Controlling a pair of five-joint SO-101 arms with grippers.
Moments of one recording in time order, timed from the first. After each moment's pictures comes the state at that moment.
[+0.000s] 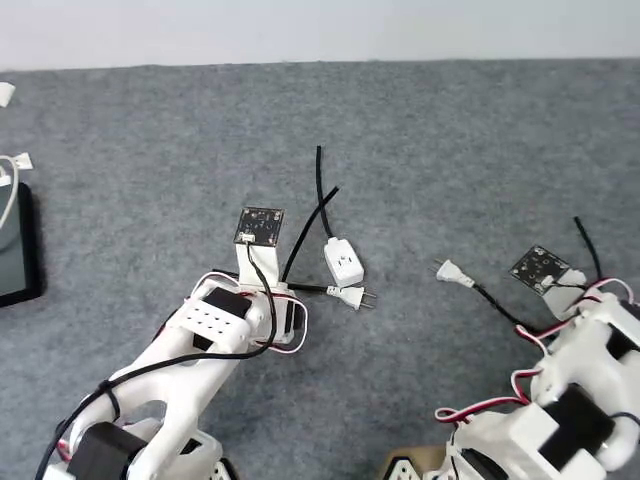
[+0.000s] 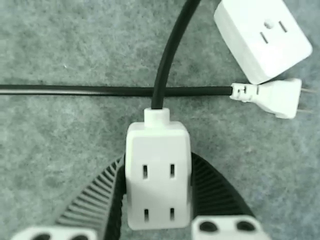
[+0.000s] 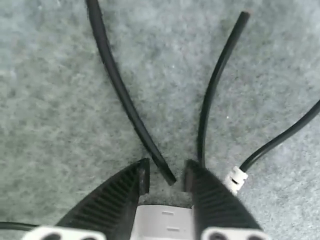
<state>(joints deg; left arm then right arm) 20.5 -18.3 59.6 43.6 22.3 44.6 -2.8 42.7 40.1 89.6</state>
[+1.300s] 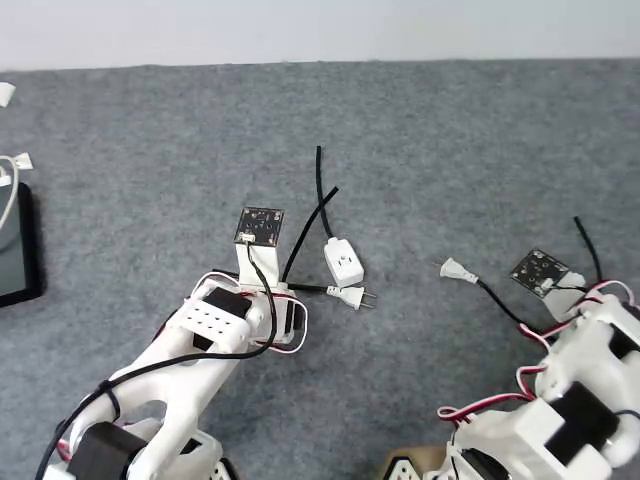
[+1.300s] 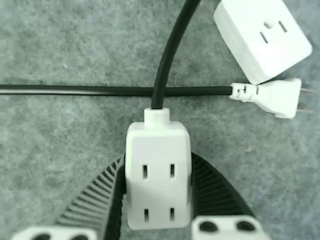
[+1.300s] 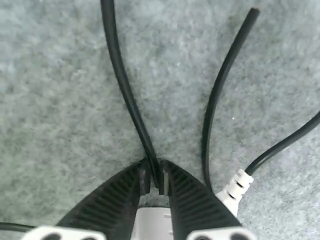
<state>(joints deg) 20.5 -18.3 59.6 43.6 22.2 45.4 0.0 42.5 39.4 91.2</state>
